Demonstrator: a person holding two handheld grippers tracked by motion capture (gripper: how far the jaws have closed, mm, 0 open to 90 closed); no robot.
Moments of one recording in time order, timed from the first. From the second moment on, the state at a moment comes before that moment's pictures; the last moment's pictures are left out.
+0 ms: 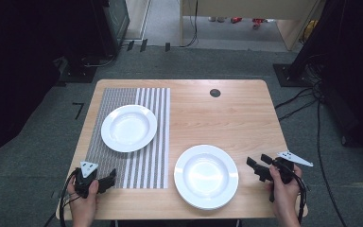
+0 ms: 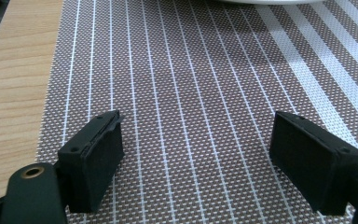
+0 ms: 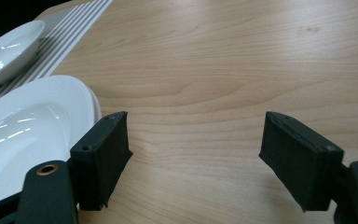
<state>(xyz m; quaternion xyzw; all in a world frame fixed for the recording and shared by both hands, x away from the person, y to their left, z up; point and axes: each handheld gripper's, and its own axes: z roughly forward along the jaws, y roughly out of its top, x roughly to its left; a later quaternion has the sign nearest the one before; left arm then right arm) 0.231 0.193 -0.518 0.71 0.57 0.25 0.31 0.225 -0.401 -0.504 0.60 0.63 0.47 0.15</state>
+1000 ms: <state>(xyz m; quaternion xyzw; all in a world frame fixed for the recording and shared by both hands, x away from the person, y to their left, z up) 0.231 0.193 -0.518 0.71 0.57 0.25 0.31 0.205 -0.449 -0.524 0.65 0.61 0.42 0.17</state>
